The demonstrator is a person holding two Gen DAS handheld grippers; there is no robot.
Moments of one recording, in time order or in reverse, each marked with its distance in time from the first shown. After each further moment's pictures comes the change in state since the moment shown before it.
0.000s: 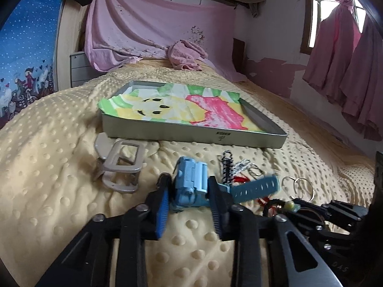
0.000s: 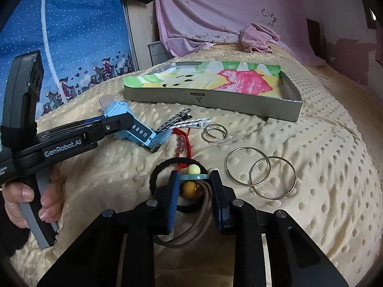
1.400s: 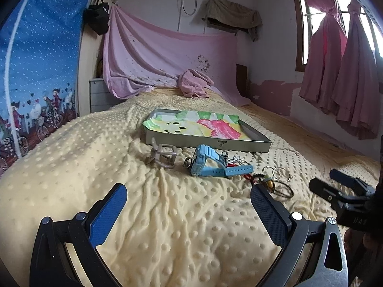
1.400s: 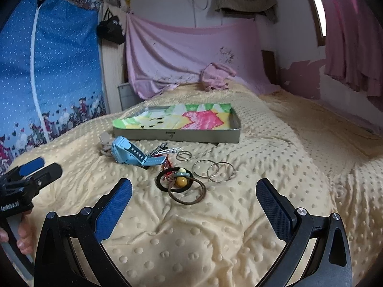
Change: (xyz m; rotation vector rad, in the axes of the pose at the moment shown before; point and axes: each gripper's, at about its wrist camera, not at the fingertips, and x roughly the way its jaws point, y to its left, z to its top) left arm -0.121 0.007 -0.043 0.021 -0.176 0.053; right arm -0.114 0.010 -0.029 0.079 -0.258 -0.221
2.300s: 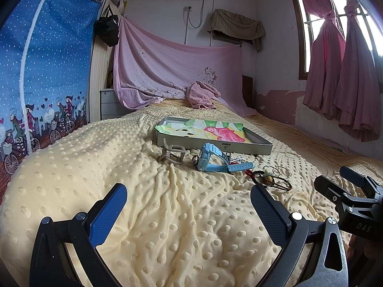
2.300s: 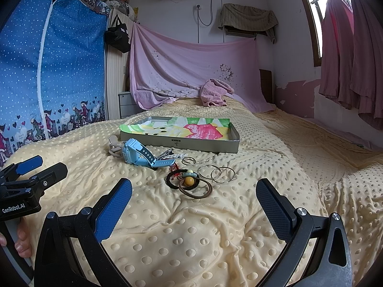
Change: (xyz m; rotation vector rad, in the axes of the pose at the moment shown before) left arm -0.046 -0.003 -0.025 0.000 -0.090 0.060; right arm -0.045 0.020 -0.016 -0.054 -0.113 -0.056
